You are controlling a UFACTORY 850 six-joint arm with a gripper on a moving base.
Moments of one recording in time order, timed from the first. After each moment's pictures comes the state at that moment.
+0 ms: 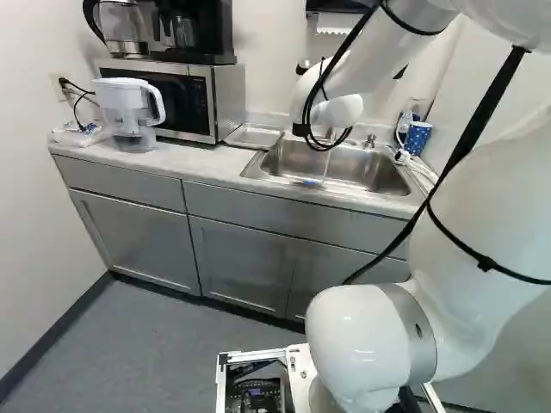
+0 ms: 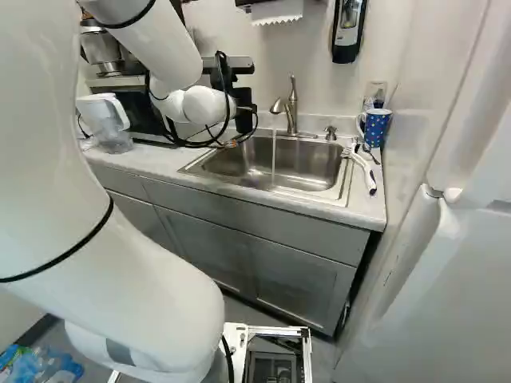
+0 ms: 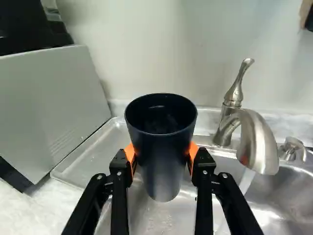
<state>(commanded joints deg) -2.5 4.8 -44.5 0.0 27.7 5.6</state>
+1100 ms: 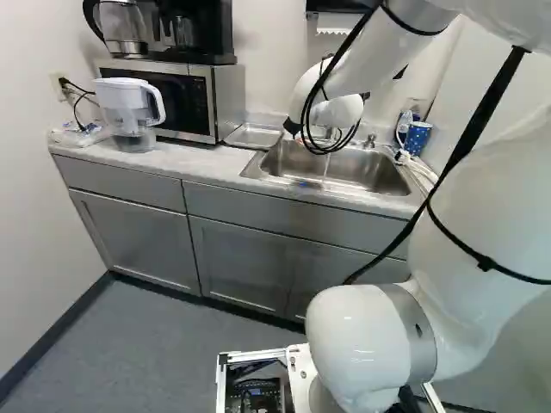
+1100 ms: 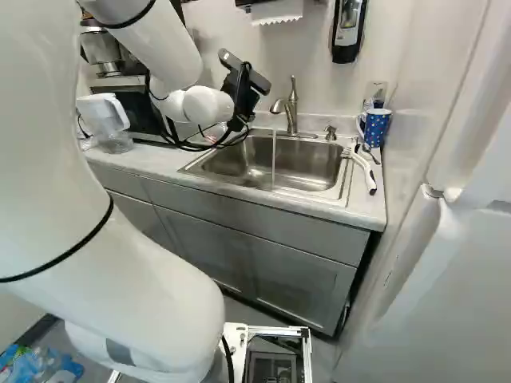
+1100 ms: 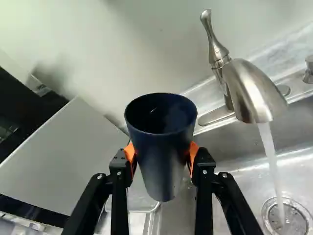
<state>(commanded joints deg) -2.5 4.8 -44.5 0.0 27.7 38.8</state>
